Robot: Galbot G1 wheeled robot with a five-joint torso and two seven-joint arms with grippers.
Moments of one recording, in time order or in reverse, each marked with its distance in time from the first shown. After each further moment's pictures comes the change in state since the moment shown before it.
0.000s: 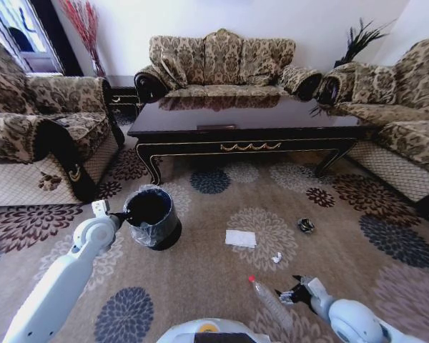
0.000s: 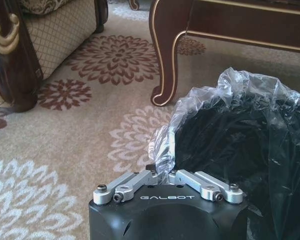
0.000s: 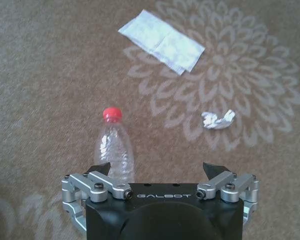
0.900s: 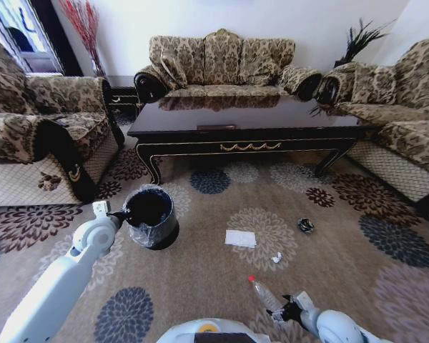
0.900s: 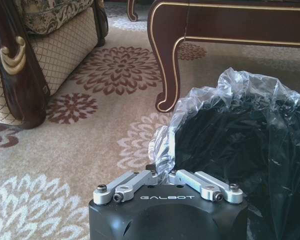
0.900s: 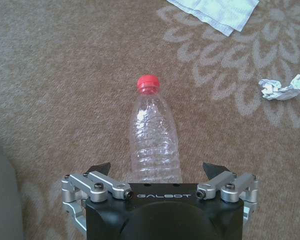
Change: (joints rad) left arm 0.024 0.033 0.015 -0.020 0.080 -0.015 0.025; right arm 0.231 0.040 -0.295 -0.191 0.023 0.050 -0.070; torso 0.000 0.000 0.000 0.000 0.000
